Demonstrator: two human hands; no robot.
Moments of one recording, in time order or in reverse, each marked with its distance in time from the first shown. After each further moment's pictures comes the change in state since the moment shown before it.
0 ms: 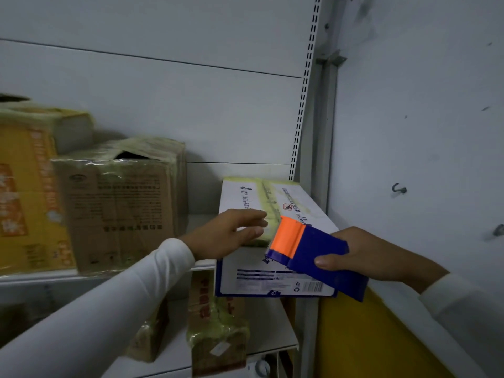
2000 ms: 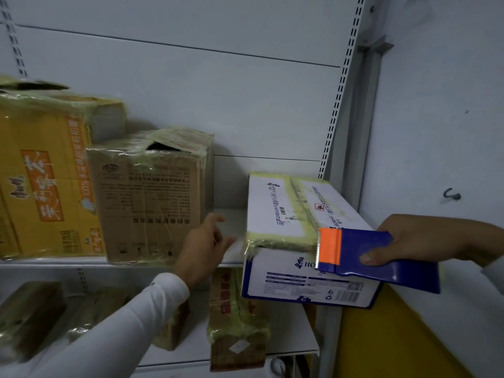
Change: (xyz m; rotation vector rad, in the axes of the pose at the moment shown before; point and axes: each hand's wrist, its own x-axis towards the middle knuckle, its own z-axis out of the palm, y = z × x) left_hand -0.049 -0.078 0.007 0.176 0.617 -0.267; right_hand 0.029 -0.036 -0.039 -0.323 -0.192 0.306
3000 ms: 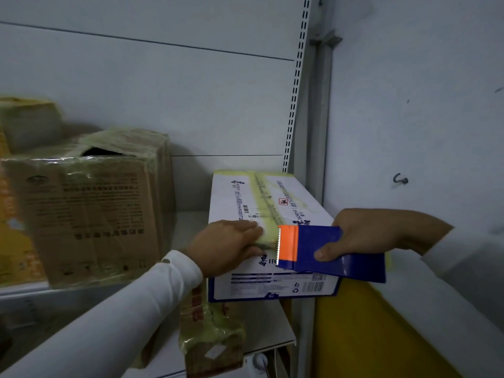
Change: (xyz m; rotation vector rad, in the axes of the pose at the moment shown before) left_hand 0.035 0.066 0.045 0.575 -0.388 0.747; right_hand 0.000 -0.005 0.010 -0.040 0.054 0.043
